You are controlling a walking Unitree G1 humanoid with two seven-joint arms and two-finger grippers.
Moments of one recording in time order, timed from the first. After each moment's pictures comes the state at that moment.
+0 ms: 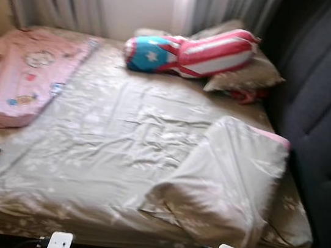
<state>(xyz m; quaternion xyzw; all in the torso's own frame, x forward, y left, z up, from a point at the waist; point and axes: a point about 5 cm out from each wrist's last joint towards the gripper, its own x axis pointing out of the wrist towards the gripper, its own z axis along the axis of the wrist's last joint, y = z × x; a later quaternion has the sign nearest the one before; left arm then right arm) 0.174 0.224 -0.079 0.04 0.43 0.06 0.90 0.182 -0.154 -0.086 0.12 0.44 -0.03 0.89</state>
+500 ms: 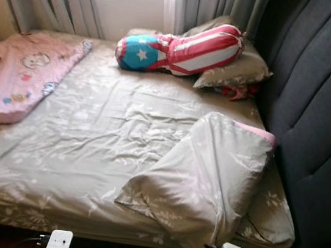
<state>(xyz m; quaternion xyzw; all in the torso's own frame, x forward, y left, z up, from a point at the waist) 0.174 0.225 -0.079 0.03 0.42 0.05 0.91 0.180 -0.163 -0.086 0.11 0.44 -0.04 0.89</state>
